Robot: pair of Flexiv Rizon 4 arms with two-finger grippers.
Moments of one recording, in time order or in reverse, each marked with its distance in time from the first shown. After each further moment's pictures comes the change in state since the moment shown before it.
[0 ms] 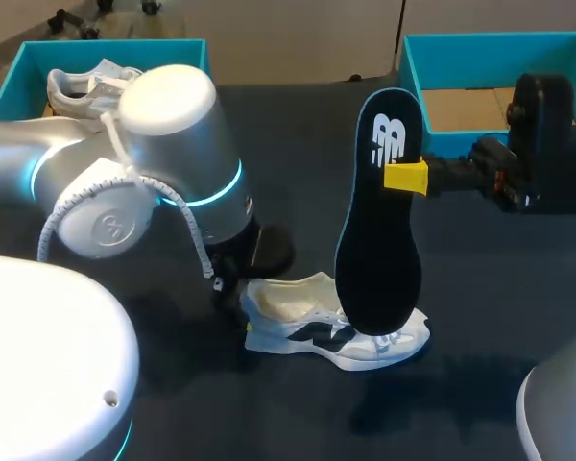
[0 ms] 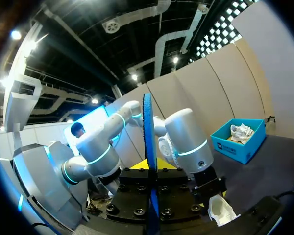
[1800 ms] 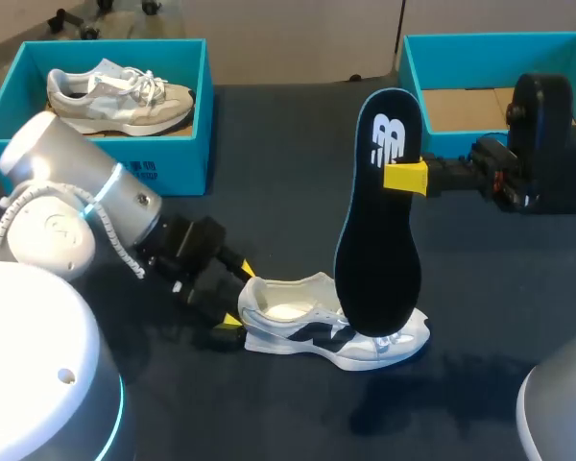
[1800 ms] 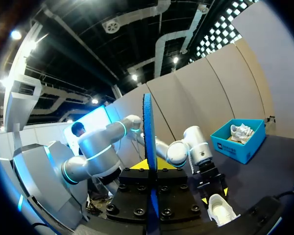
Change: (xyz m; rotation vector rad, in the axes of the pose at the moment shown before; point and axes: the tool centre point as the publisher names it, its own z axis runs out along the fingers) left arm -0.013 0.020 0.031 0.614 0.110 -0.015; right arm 0.000 0.000 0.000 0.000 0.000 0.000
